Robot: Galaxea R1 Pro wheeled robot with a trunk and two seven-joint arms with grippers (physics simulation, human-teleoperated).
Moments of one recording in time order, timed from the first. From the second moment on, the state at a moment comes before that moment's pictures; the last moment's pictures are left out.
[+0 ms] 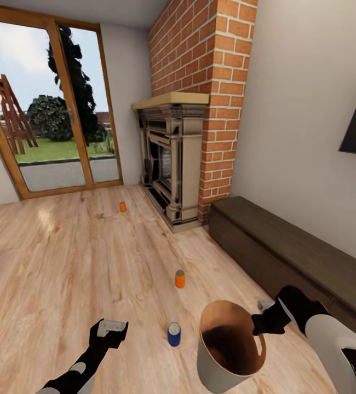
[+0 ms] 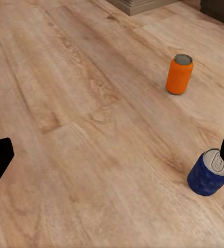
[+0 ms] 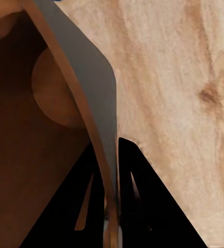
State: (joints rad) left arm -0.56 0.04 -0.04 -0.13 -0.02 -0.52 -0.07; right arm -0.84 -0.19 -0.12 -0.27 0.41 0.87 0.72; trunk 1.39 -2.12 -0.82
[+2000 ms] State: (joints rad) left arm -0.56 0.04 -0.13 -0.13 -0.02 -0.32 -0.12; right arm -0.64 -0.37 -0.24 -0.27 0.44 0.84 0.71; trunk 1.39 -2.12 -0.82
